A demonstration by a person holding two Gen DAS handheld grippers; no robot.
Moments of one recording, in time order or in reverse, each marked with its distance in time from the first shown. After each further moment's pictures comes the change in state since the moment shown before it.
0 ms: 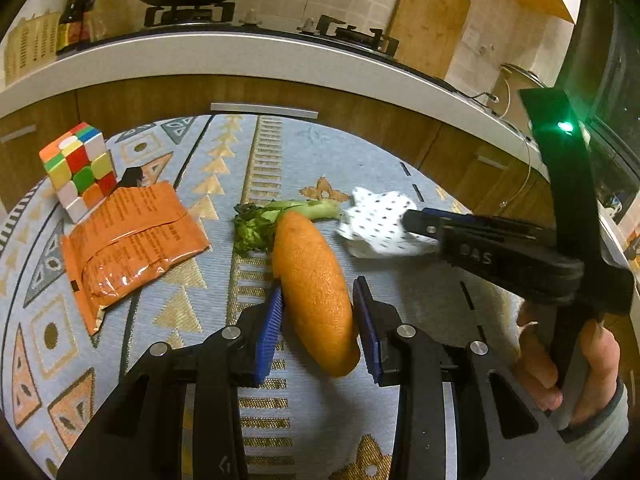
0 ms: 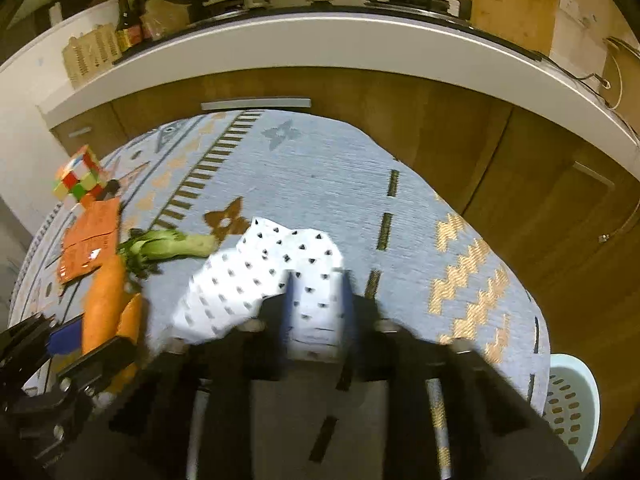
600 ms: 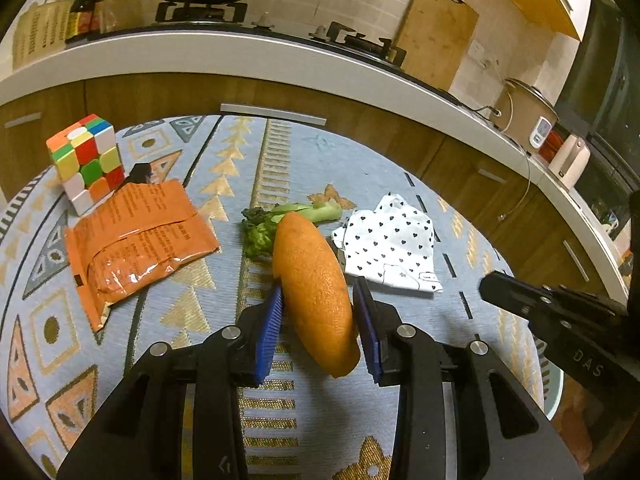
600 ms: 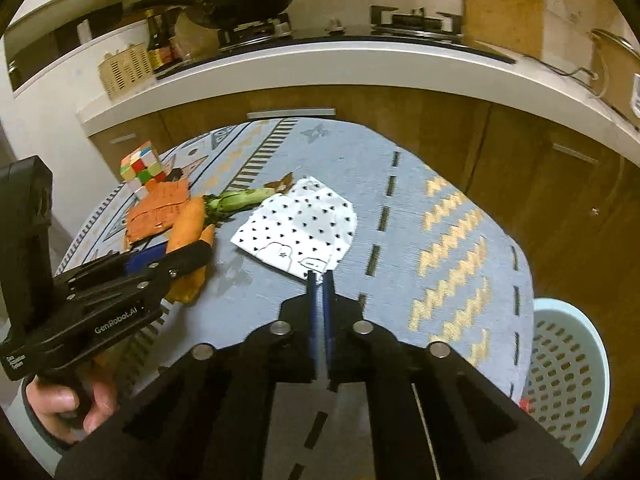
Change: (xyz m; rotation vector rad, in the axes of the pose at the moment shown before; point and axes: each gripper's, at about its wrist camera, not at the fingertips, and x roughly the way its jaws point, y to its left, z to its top) left arm -0.004 0.010 0.002 -0.050 -0.016 -0.021; right arm -0.070 0.009 -0.045 0.023 -0.054 0.080
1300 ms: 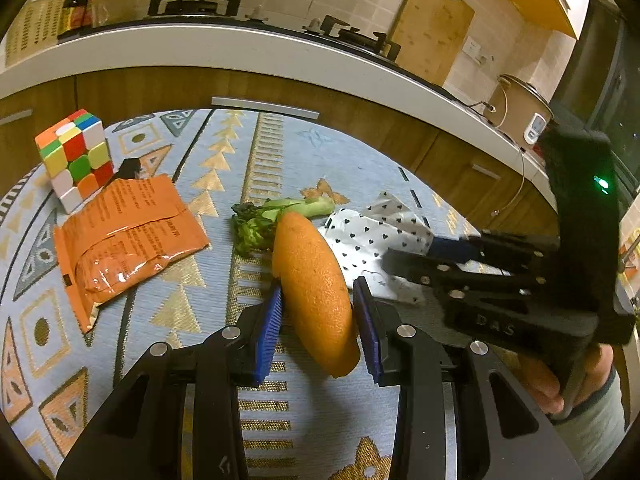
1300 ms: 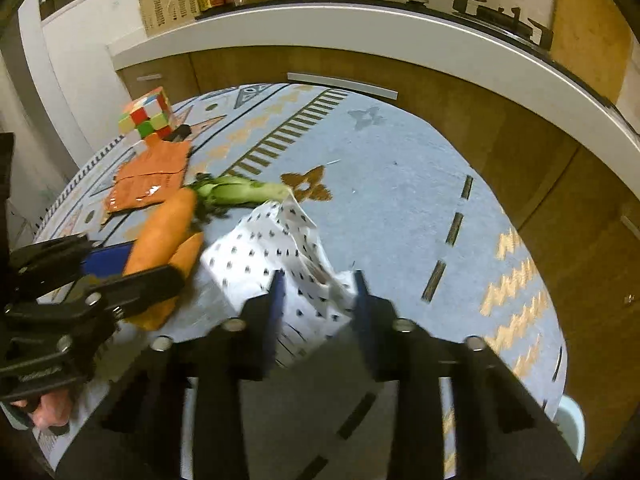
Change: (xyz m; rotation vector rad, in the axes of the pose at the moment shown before) left arm 0.005 -0.002 0.000 0.005 0.020 -0.023; right arm 0.067 0.009 0.028 -0.222 0.106 0.080
